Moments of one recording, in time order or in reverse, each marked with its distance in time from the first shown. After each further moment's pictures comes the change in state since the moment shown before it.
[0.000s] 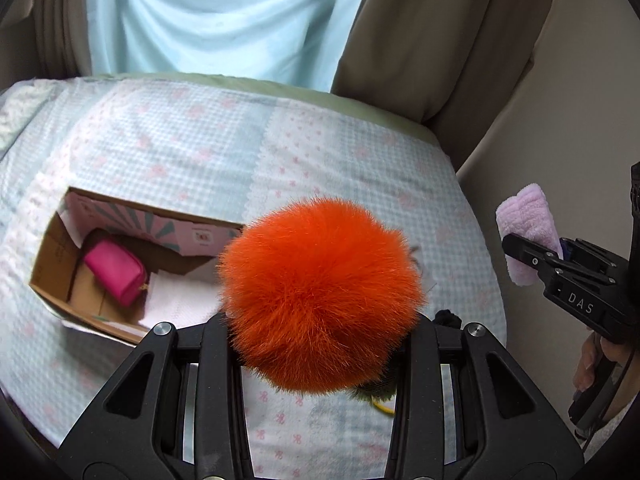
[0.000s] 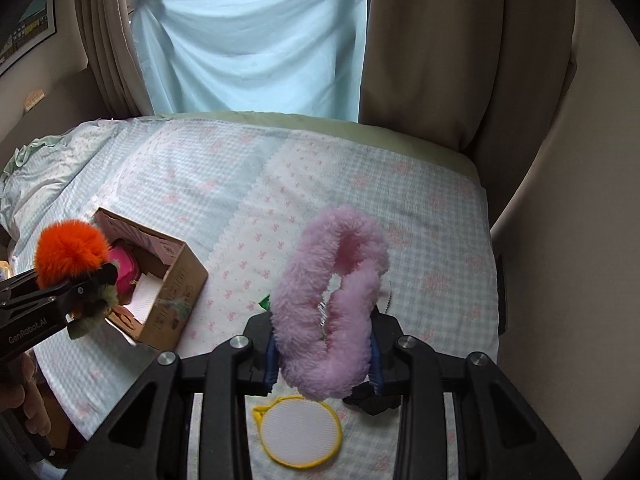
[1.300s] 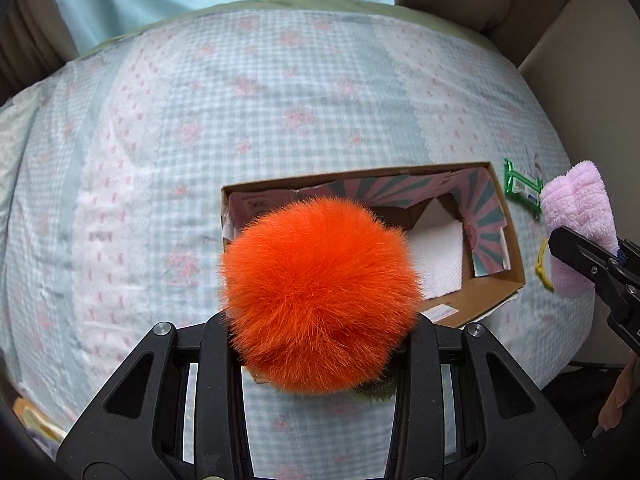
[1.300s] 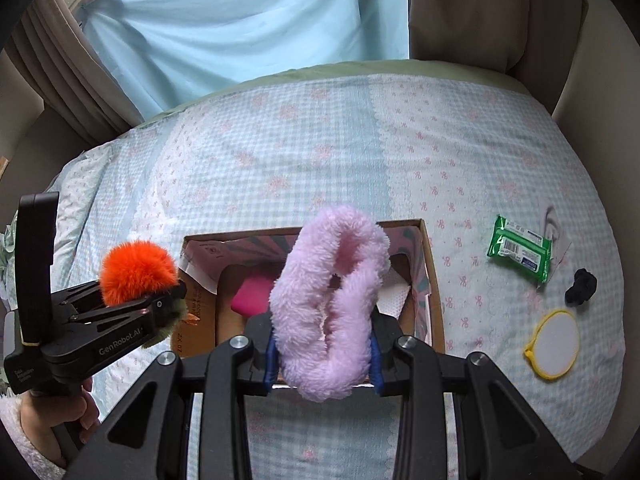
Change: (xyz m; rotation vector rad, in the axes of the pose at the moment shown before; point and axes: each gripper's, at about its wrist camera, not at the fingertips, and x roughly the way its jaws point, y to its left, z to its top) left arm 0.020 0.307 0.084 0.226 0.354 0.036; right arm 0.097 0.295 0.042 0.333 0.201 0.003
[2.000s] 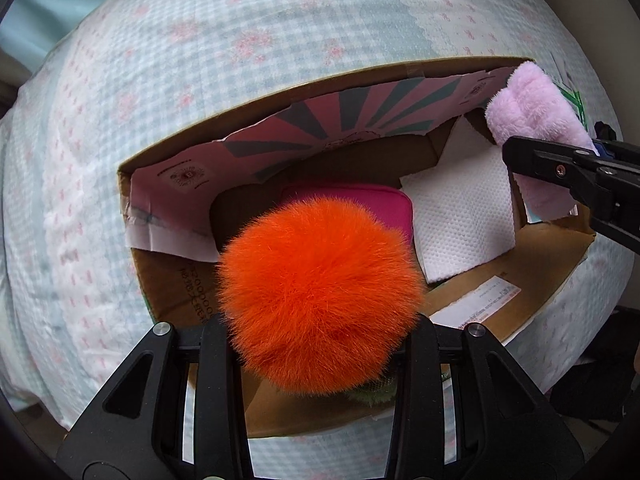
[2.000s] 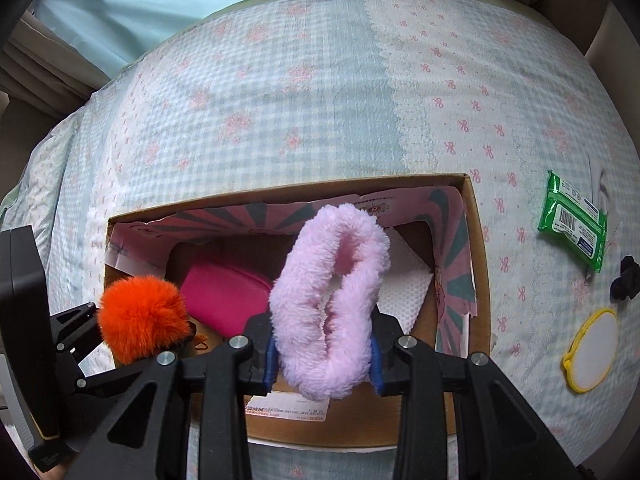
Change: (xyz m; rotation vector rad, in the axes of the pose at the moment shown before) left arm 0.117 -0.025 -0.007 0.168 0.256 0.067; right arm 0.117 -0.025 0.020 0.049 0.231 0.013
